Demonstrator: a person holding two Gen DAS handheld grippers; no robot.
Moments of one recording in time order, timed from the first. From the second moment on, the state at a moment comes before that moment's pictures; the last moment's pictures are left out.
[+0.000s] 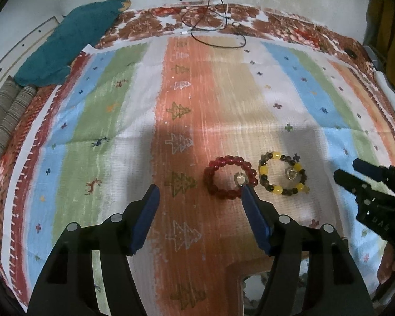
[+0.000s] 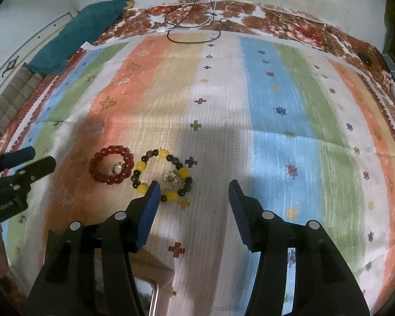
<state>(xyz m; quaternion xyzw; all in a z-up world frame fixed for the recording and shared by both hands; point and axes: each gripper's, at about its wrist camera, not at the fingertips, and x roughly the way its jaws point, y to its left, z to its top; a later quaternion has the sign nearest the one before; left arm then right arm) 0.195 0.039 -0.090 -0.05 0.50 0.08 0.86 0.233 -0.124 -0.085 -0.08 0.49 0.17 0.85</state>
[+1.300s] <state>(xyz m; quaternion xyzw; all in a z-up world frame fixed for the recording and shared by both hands) 0.252 0.059 -0.162 -0.07 0.57 0.08 0.82 0.290 -0.090 -0.152 -0.11 0.53 0.17 0.82</state>
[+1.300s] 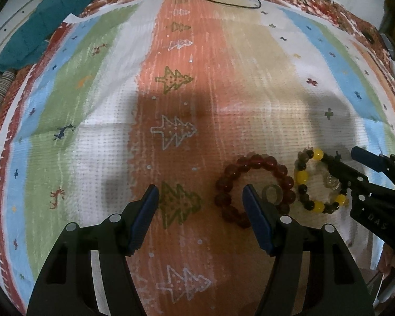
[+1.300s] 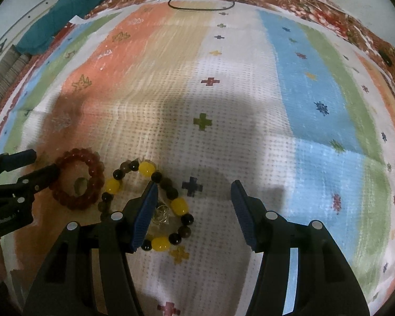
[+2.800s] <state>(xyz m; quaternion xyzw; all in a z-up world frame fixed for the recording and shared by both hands) 0.236 0.011 -0.103 -0.07 0.52 0.02 0.85 0.247 -0.107 -0.090 -0.11 0.48 0.20 0.85</state>
